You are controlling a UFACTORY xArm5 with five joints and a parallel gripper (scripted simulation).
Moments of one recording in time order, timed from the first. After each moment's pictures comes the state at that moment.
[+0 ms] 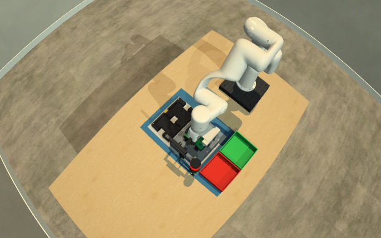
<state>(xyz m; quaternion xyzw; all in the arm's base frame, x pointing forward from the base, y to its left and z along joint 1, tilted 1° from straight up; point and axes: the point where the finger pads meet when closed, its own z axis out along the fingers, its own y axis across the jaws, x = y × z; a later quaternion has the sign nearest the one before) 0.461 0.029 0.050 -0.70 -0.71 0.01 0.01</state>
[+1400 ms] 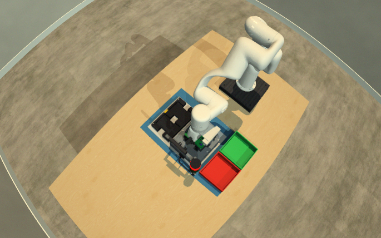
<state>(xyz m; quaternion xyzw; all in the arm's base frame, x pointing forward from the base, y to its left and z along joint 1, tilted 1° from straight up) 0.461 0.029 0.061 -0.70 -0.71 0.01 0.01</state>
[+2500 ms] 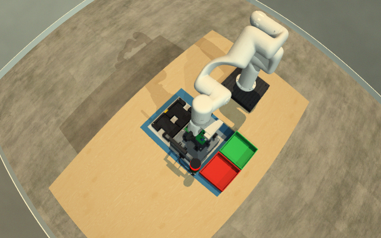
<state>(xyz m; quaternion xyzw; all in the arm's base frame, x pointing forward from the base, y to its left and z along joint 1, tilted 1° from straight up) 0.463 0.029 0.137 -0.70 -0.71 0.01 0.01</state>
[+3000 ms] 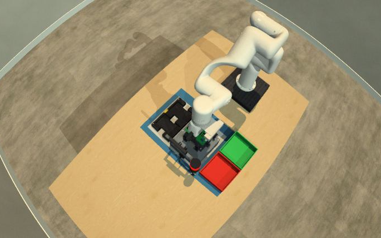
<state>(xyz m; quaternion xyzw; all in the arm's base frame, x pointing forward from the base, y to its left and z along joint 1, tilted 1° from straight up) 0.463 0.032 0.137 -0.70 -0.71 0.01 0.01</state>
